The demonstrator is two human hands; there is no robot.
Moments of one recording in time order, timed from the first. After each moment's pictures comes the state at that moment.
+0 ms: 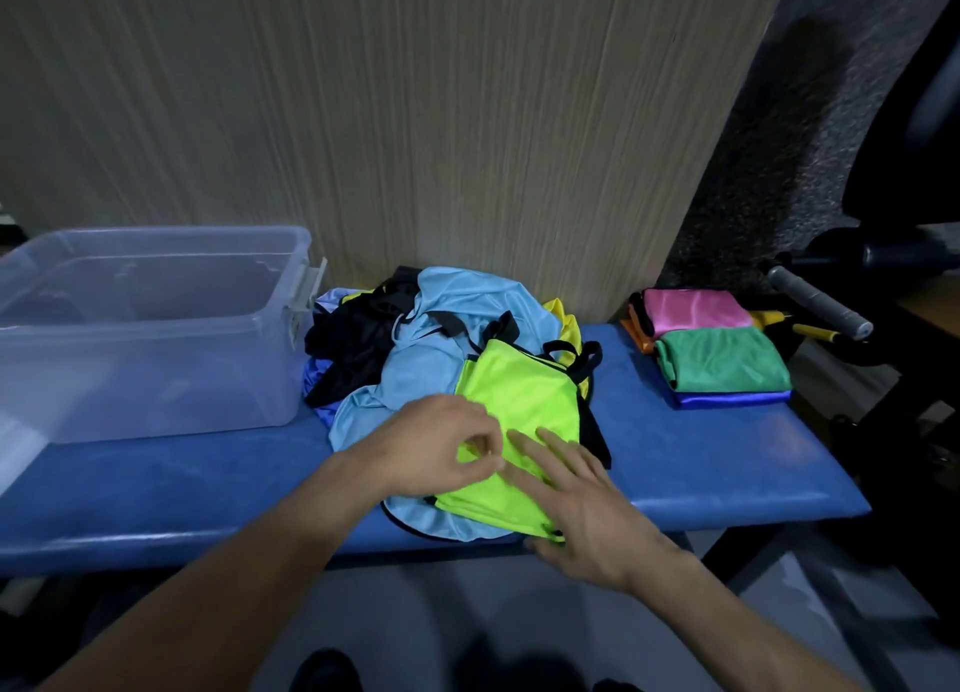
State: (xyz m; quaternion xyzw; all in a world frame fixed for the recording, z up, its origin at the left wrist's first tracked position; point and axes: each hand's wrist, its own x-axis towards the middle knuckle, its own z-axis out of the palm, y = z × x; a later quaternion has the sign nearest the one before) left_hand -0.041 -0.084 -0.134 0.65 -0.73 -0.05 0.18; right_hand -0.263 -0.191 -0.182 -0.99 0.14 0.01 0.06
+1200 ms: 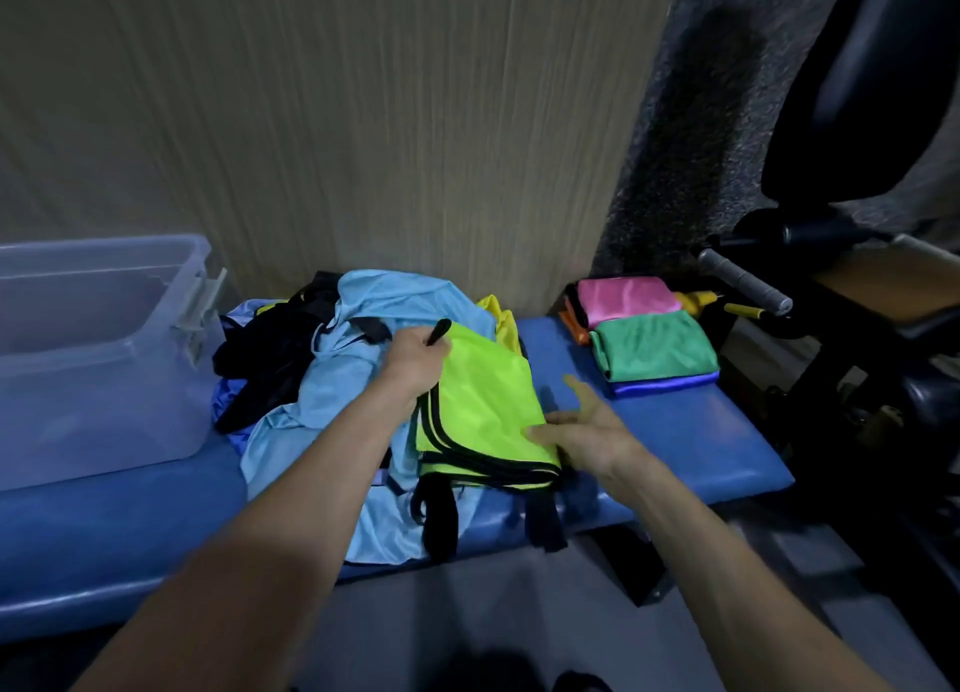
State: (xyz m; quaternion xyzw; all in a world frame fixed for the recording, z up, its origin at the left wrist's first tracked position) left_hand -0.024 -0.235 -0.162 0.74 -0.34 -0.26 0.53; right_hand -0.271 -0.258 -0.140 -0.62 0.45 -0.19 0.61
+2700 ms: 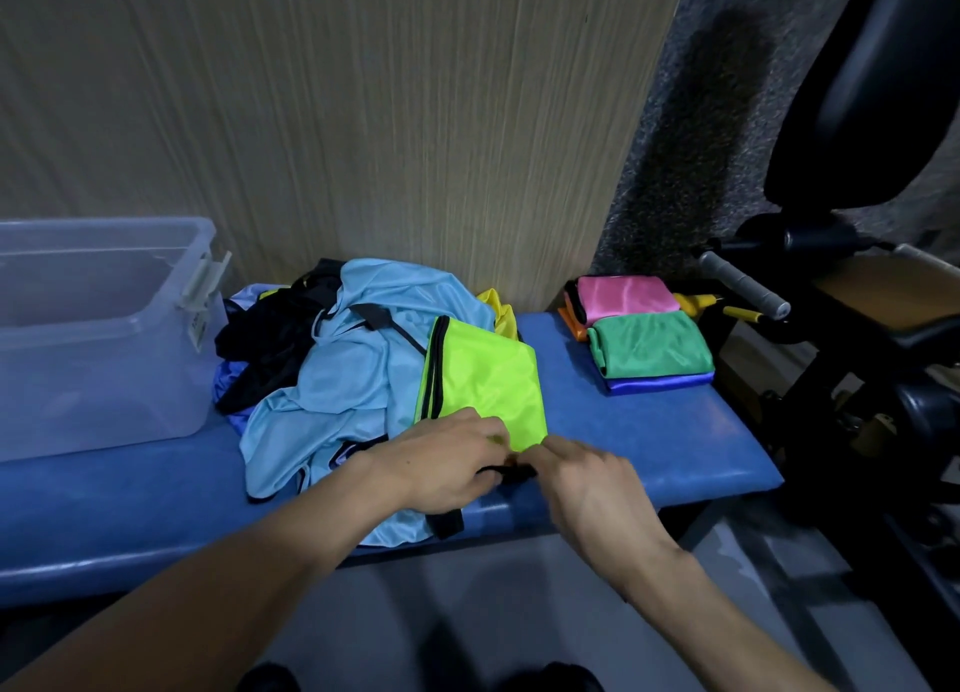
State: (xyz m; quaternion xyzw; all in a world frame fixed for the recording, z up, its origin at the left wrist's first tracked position) left_hand -0.109 -0.143 -0.145 0.61 -0.79 -0.09 0.00; right_hand -0.309 -0.202 -0.145 -0.95 0.28 -0.13 -0.07
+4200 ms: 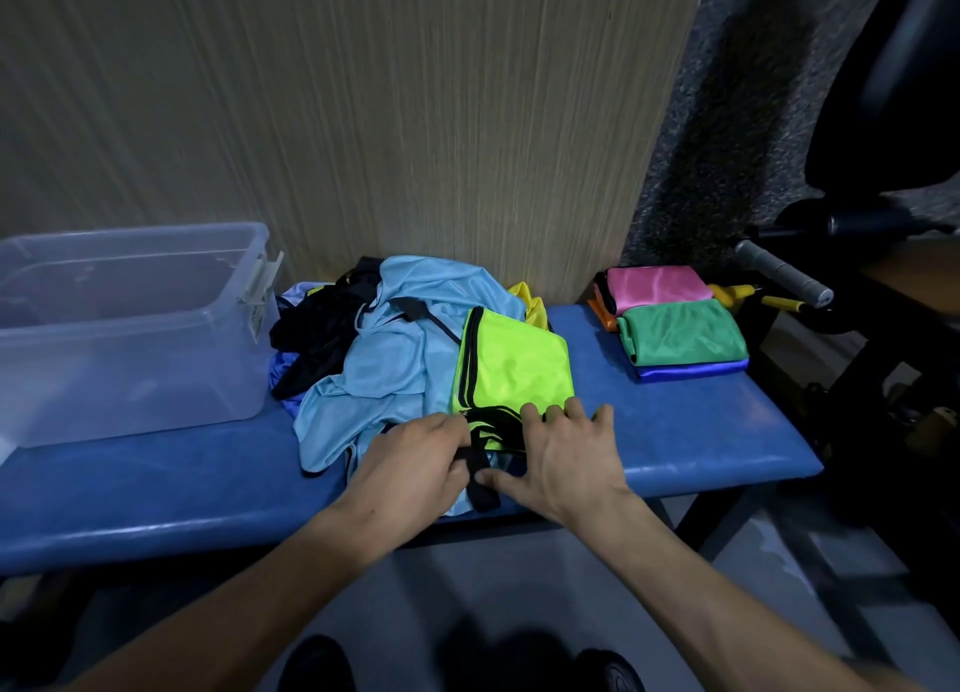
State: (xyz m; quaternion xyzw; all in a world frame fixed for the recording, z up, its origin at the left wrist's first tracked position) left_hand -0.116 -0.062 -0.137 0.79 -0.60 0.03 0.12; right_hand -0.258 -0.179 -0.141 -0.92 0.38 0.01 -0.09
